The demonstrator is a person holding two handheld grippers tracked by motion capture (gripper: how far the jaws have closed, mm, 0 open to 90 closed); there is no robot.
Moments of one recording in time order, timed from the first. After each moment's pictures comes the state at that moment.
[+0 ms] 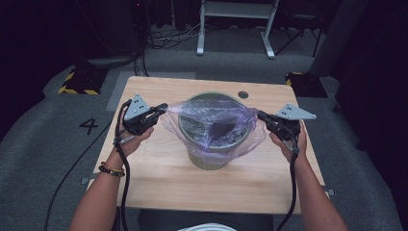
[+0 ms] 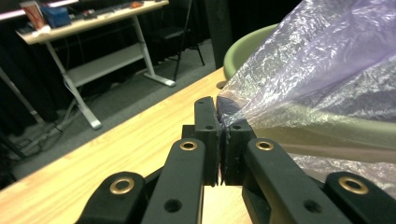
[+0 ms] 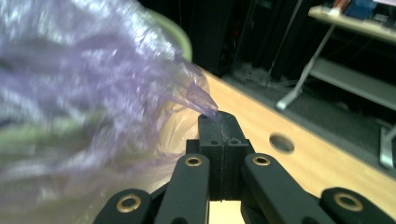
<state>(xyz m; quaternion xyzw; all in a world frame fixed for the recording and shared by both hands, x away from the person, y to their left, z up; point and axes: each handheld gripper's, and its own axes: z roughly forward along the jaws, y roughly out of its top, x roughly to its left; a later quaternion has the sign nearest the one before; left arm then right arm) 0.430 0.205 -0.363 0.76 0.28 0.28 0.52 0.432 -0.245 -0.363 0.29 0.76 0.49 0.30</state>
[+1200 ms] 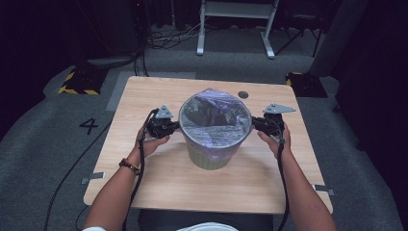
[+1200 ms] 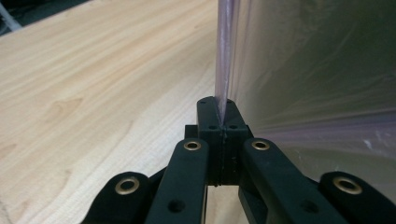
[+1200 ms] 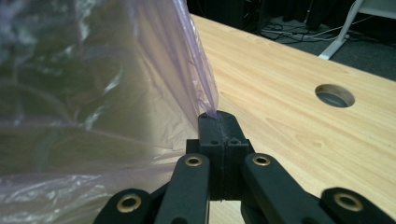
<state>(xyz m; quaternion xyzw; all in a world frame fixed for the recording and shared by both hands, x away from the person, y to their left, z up) 0.479 0.168 -0.451 0.83 0.31 0.16 0.43 0.485 -0.236 -0.424 0.35 0.79 0.47 0.19</state>
